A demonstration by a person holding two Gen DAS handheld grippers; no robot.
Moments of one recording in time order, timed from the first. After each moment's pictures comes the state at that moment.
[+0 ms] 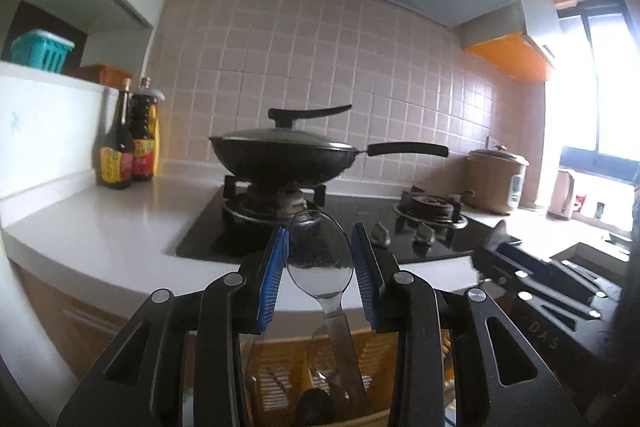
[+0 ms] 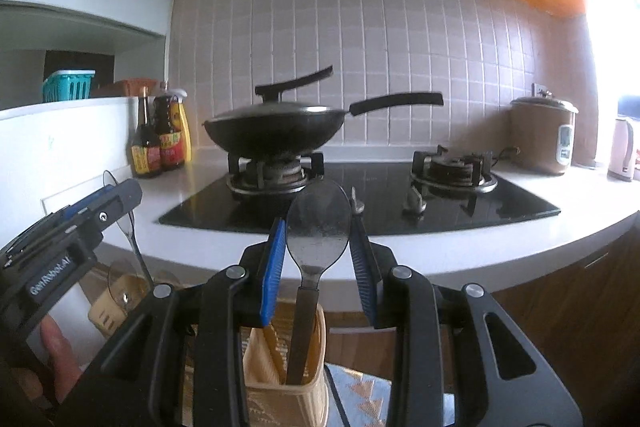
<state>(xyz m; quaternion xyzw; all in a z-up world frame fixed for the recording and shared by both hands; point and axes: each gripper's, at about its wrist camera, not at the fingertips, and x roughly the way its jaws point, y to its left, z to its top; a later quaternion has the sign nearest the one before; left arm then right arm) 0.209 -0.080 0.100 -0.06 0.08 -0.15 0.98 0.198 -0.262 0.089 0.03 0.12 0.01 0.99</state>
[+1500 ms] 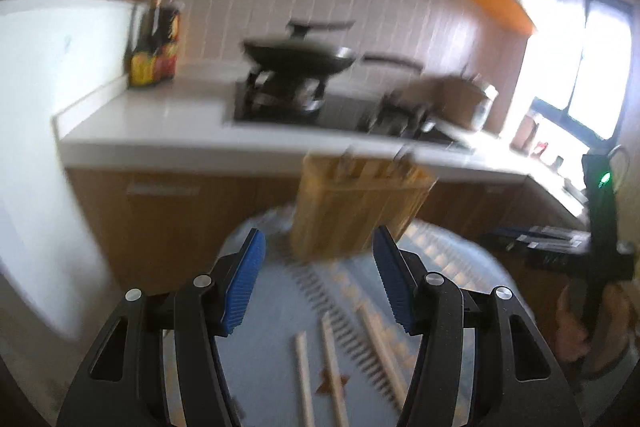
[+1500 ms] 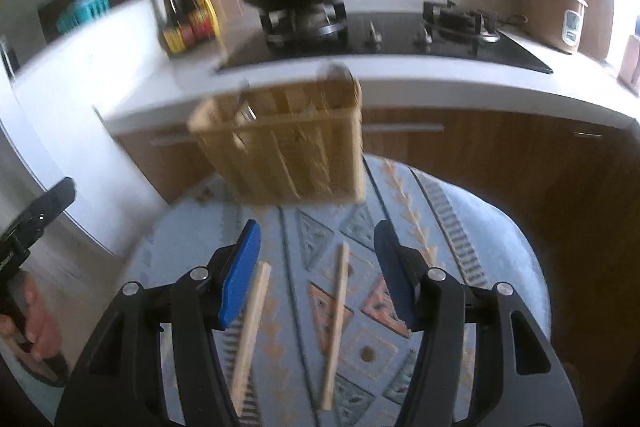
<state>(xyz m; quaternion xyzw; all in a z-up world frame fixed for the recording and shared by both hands) 0.064 0.033 0.093 -0.05 0.29 -0.18 0.94 0.076 -0.241 0.072 0.05 0.39 0.05 0.92</state>
